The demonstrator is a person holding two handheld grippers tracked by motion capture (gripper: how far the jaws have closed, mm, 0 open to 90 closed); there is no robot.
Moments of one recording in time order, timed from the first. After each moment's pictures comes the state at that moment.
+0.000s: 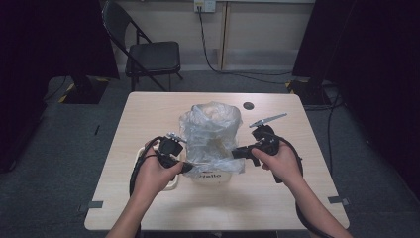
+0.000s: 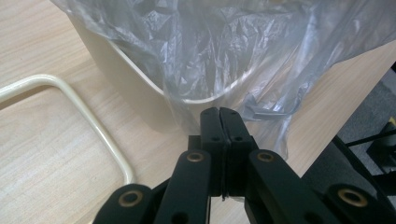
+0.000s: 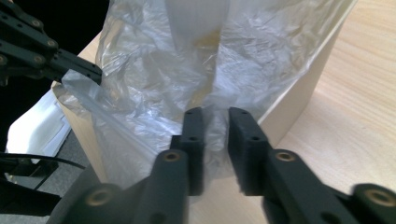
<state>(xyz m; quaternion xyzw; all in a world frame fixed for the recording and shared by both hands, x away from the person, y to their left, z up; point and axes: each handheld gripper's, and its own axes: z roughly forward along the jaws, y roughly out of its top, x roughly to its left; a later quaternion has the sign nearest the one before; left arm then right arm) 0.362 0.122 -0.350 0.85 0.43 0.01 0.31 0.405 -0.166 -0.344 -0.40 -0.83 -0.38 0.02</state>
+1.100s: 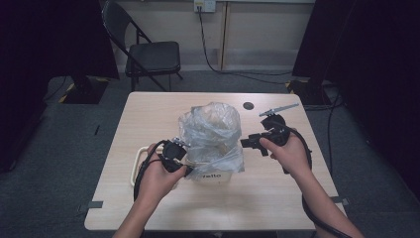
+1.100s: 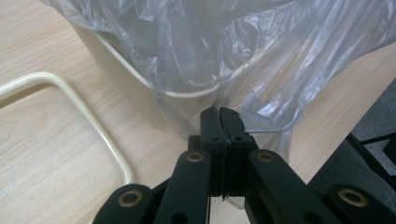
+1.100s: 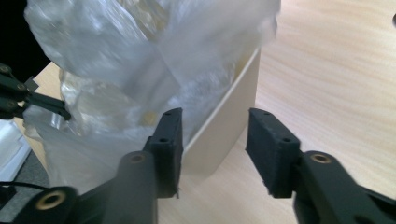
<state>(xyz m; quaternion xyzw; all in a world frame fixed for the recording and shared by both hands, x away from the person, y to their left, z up) 0.357 0.115 -0.359 0.85 0.42 0.02 0.30 0.415 -0.185 -0.320 -0.44 -0.82 -0.37 -0.05</state>
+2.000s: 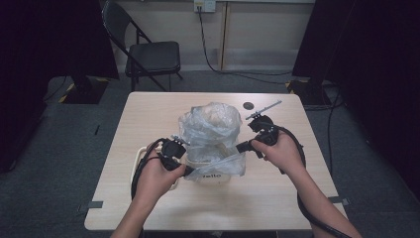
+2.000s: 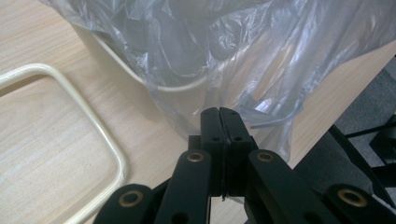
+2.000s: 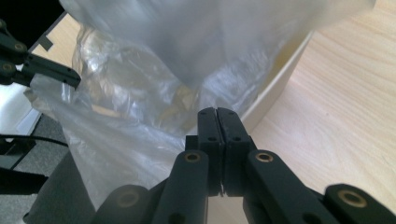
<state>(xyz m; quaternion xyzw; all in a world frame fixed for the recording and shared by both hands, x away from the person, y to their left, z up) 0.351 0.114 -0.343 0.86 0.43 0.01 0.29 0.415 -0.158 -0.314 -0.41 -0.86 -0.31 0.00</state>
